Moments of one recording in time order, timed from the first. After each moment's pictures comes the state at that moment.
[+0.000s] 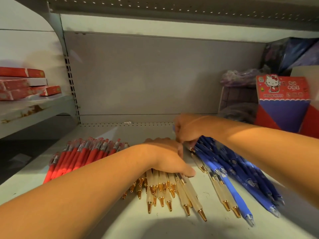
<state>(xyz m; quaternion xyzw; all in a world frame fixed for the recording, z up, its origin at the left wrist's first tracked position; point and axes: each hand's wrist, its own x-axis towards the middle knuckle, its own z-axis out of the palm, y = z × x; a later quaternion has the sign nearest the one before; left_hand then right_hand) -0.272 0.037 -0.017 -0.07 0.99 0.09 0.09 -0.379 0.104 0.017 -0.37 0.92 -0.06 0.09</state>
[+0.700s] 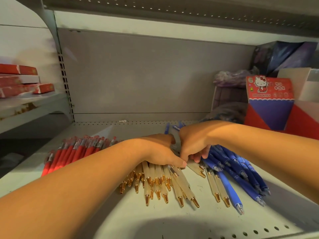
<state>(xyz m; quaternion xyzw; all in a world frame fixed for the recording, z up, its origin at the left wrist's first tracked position) -0.265 0.033 -0.012 -0.02 0.99 0.14 0.07 -0.353 0.133 0.013 -0.35 0.91 0.02 0.23</state>
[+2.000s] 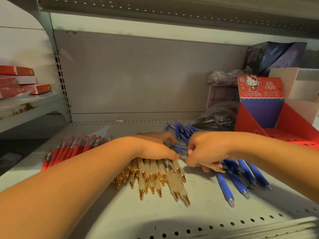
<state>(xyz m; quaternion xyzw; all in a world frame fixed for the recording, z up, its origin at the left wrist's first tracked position) -0.267 0.028 -0.015 -0.04 0.98 0.16 0.06 -0.327 0.194 0.010 -0.36 0.90 -0.10 0.22</state>
